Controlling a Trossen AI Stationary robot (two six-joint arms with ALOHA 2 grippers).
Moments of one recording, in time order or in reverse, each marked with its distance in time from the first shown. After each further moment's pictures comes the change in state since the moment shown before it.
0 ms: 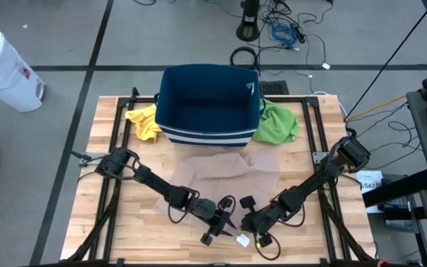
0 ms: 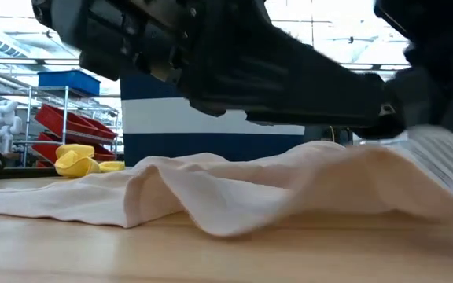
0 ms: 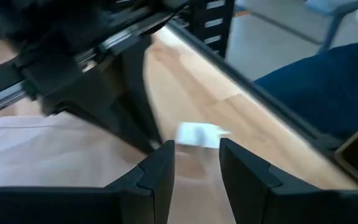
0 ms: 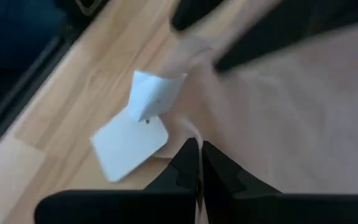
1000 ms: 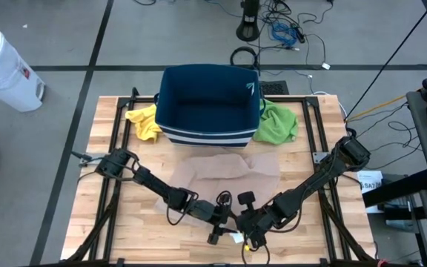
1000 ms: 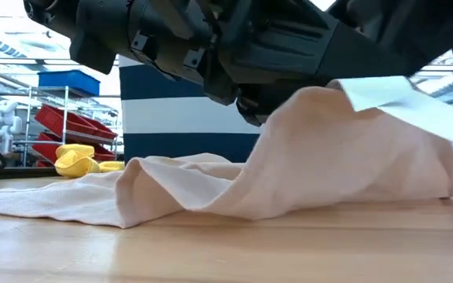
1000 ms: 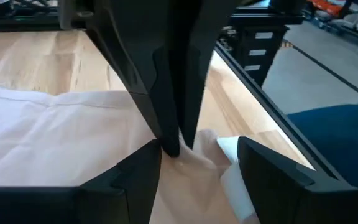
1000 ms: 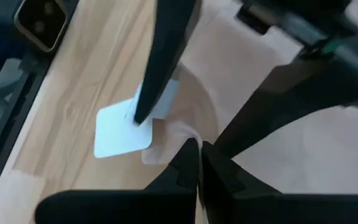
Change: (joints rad) left arm -0.017 0.000 0.000 0.070 -0.170 -0.211; right arm -0.009 -0.002 0.364 -0.582 0.135 0.095
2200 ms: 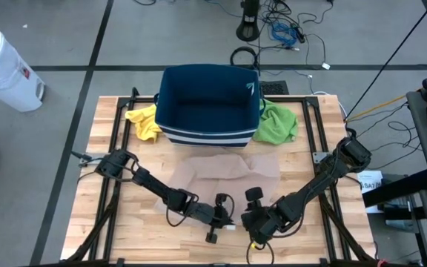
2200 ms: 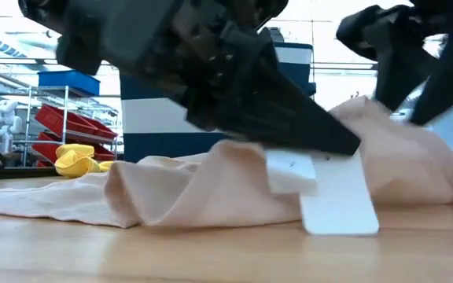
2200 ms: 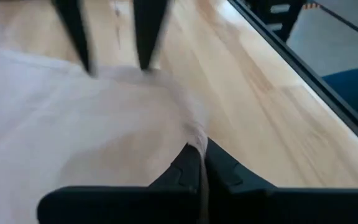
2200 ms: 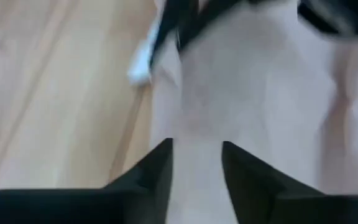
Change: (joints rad) left arm -0.021 0.000 0.000 -0.139 -0.069 0.039; right arm 0.055 -0.001 0.001 -0.237 0.122 0.036
